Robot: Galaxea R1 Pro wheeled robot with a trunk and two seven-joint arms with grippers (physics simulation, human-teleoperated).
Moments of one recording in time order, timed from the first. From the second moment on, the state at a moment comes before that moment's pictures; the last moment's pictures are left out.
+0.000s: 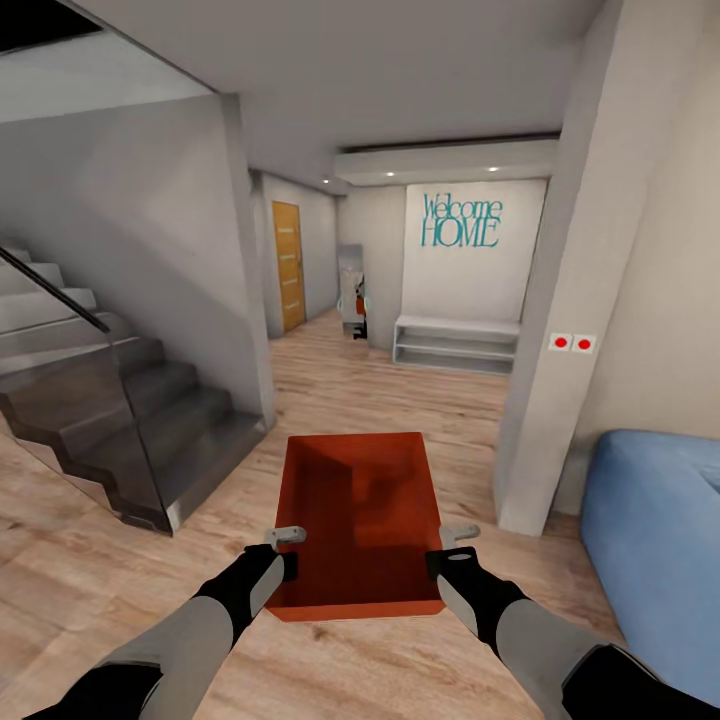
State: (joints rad) left arm -0.78 -0.14 0.00 -0.28 0.14 0.37 0.27; right arm -0.79 0.08 0.57 -0.21 -0.45 0.18 -0.30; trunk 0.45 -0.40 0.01
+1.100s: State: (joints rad) left arm -0.78 -0.14 0.00 -0.28 0.14 0.36 0.27; right arm -0.79 0.08 0.56 -0.21 -0.44 0.17 -0.30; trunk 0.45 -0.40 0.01
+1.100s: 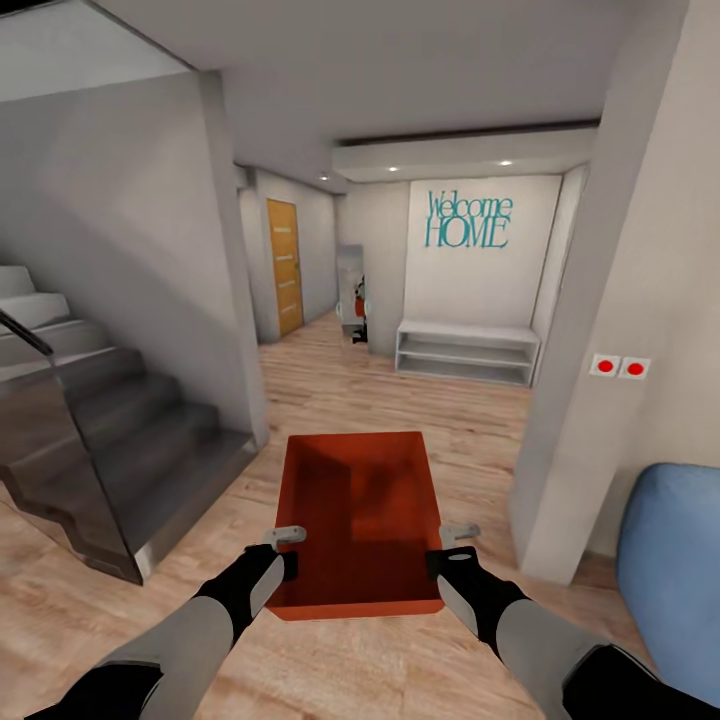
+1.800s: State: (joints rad) left arm -0.78 -0.14 0.00 -0.28 0.14 0.37 0.27; right arm -0.79 0.08 0.57 -0.21 -0.44 0.17 -0.30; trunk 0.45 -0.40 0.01
